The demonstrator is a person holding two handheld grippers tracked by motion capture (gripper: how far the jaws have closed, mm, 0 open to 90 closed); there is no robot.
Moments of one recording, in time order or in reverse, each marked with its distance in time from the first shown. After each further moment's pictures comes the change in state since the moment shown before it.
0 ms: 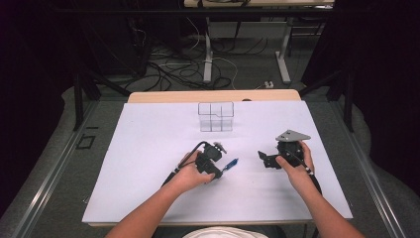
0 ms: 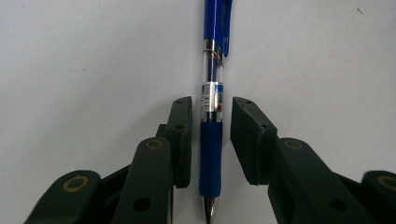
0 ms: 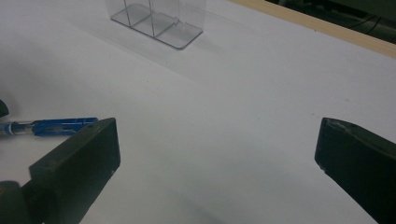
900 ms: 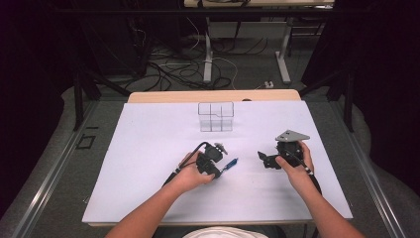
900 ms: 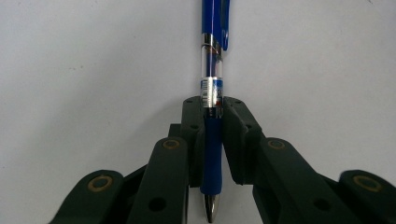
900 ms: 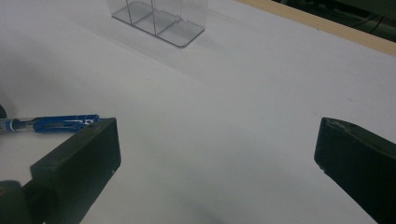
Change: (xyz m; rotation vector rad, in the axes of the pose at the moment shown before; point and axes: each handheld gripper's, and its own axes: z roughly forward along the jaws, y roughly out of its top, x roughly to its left) left arm -0.001 0.001 0.000 0.020 0.016 0.018; right arm 0.001 0.000 0.001 0.006 0.007 -0.004
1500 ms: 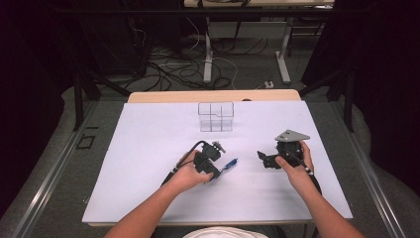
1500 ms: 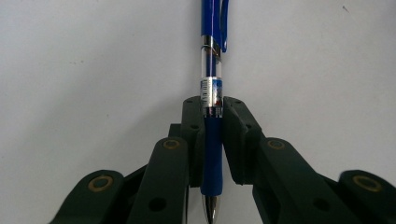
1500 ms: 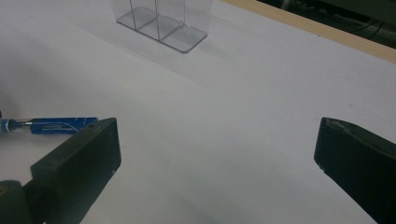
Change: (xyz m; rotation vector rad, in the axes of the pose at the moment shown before) left arm 0.004 -0.004 -0.010 -0.025 -0.042 -0.030; right arm 0.002 0.003 -0.002 -0.016 0.004 -0.010
